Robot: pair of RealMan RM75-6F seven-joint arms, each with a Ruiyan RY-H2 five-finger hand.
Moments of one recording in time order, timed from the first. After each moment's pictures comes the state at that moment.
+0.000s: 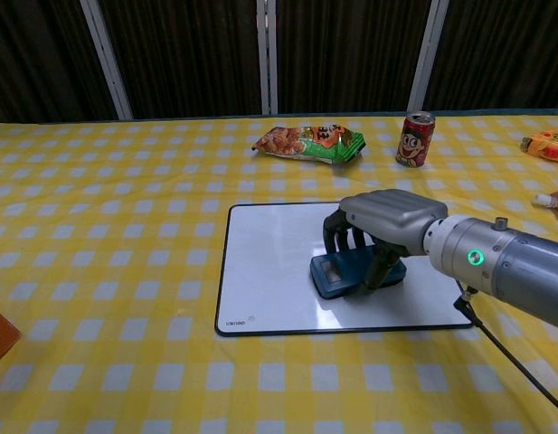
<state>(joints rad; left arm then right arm) -0.15 -1.19 -0.03 -1.65 1.49 1.44 0.17 0.77 -1.75 0.13 -1.38 -1.08 0.89 -0.44</state>
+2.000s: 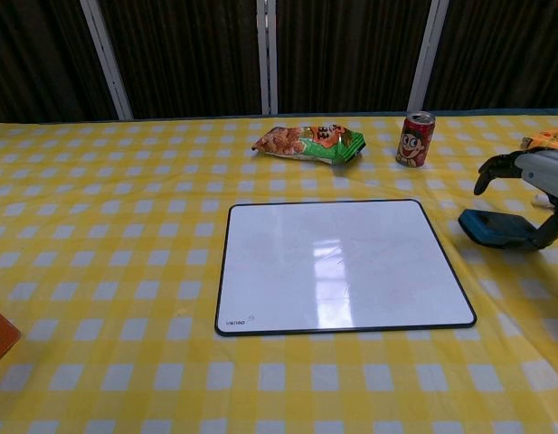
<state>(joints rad) -0.12 -1.19 -0.01 -1.68 1.57 1.50 0.21 0.53 -1.51 0.11 -1.34 -1.15 1.11 -0.33</state>
